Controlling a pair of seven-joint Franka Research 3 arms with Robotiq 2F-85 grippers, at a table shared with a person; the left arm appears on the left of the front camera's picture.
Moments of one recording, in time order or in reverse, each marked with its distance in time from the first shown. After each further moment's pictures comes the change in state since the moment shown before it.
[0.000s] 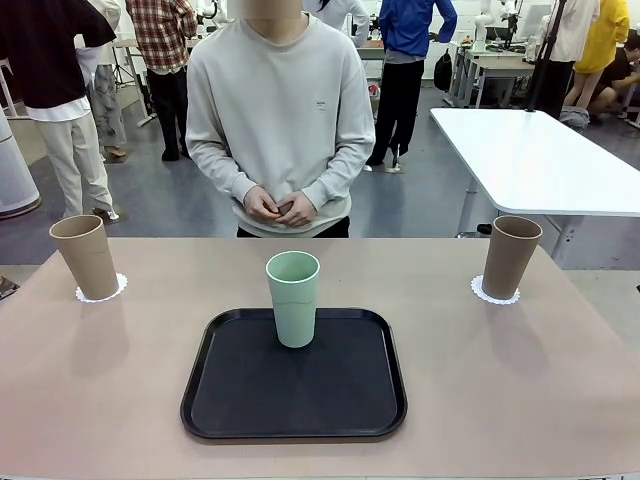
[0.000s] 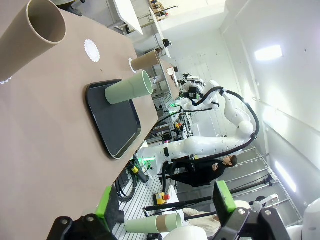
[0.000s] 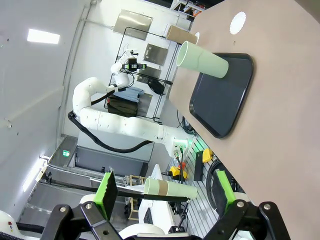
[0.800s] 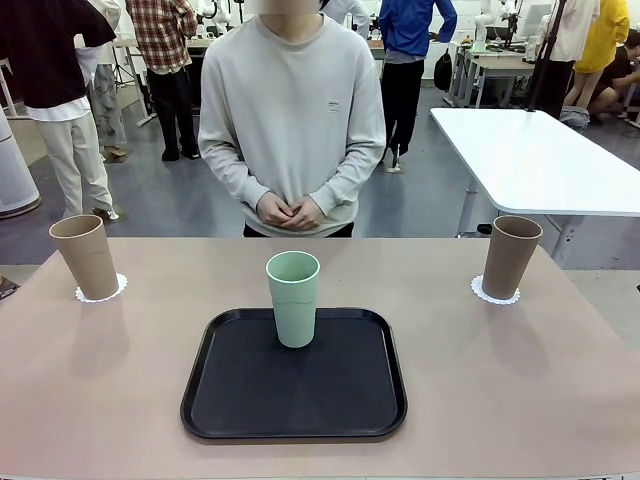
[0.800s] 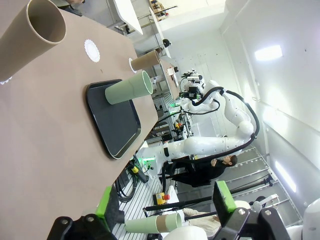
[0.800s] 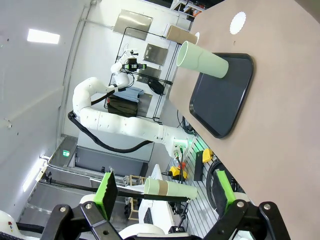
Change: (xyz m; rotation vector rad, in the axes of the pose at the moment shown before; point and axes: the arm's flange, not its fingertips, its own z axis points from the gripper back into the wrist) left arm 0.000 0.000 0.000 0.000 0.000 0.000; right arm 0.000 0.000 0.000 0.000 0.000 0.000
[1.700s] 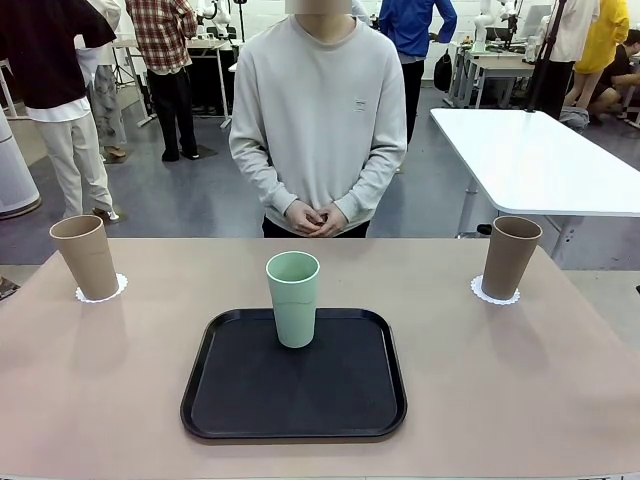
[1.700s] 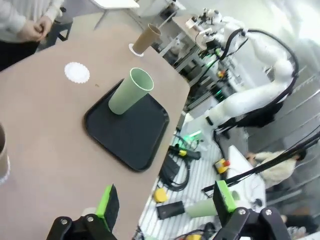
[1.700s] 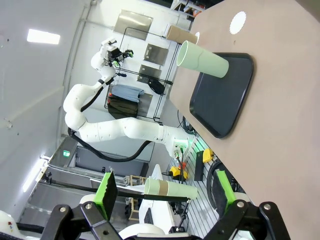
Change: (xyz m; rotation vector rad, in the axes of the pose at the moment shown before) left arm 0.074 -0.127 -0.111 0.229 0.244 -0.484; right arm 0.000 -0.001 0.000 0.002 0.000 -0.002
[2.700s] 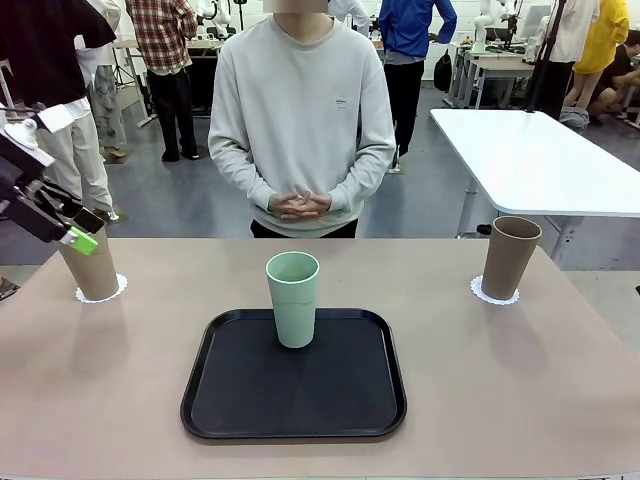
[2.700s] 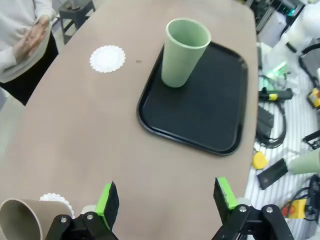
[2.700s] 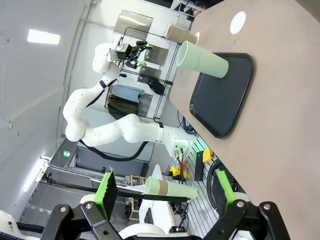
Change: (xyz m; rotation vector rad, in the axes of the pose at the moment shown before) left arm 0.035 0.017 -0.153 0.358 0.296 -0.438; right arm 0.000 0.000 0.000 0.000 -0.001 -0.001
